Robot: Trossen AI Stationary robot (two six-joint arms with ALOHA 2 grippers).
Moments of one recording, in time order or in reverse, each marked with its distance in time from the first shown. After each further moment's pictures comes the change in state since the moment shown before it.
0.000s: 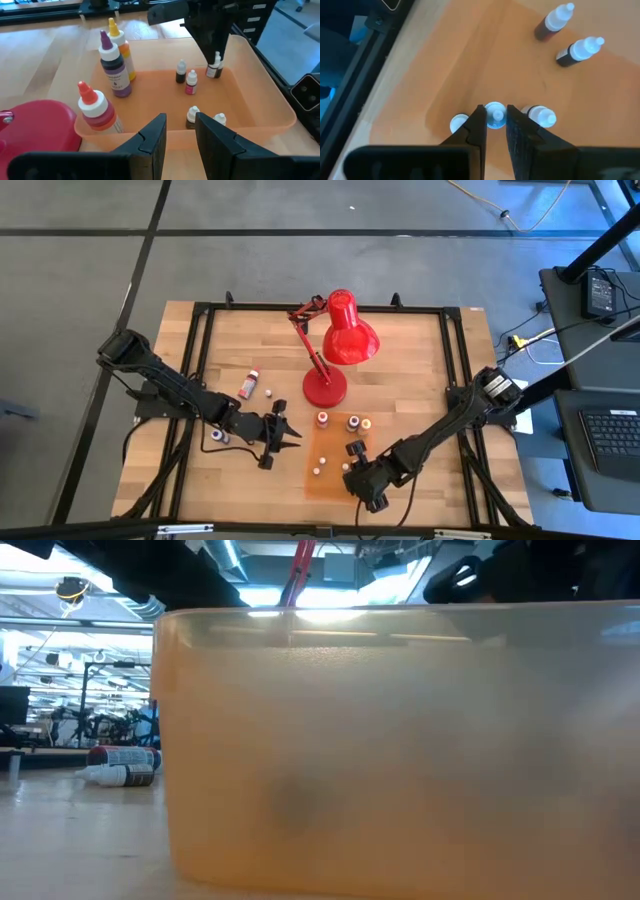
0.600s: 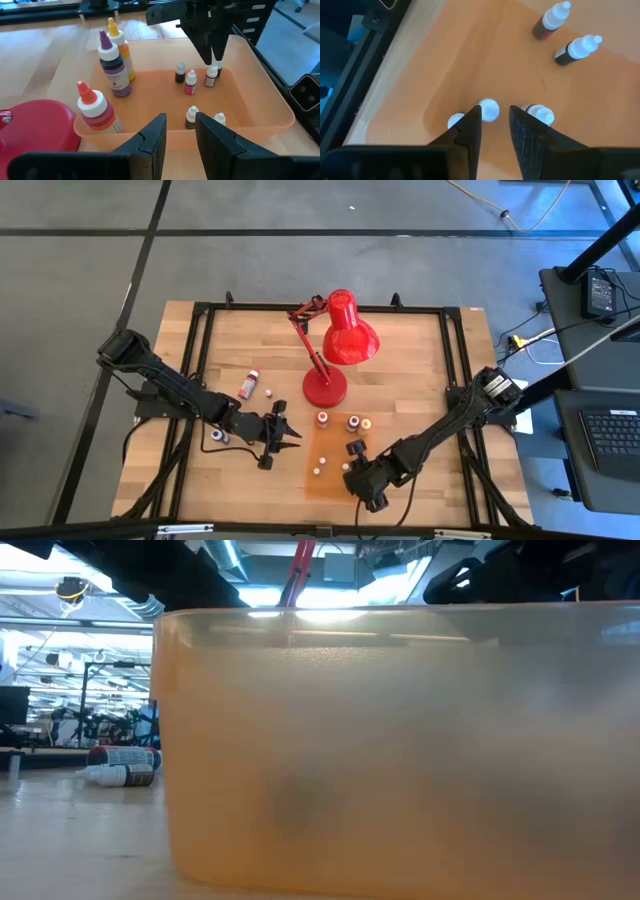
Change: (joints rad) left arm 0.000 0.000 0.000 0.000 0.003 -0.008; right arm 0.000 0.000 0.001 -0.009 0.004 0.002
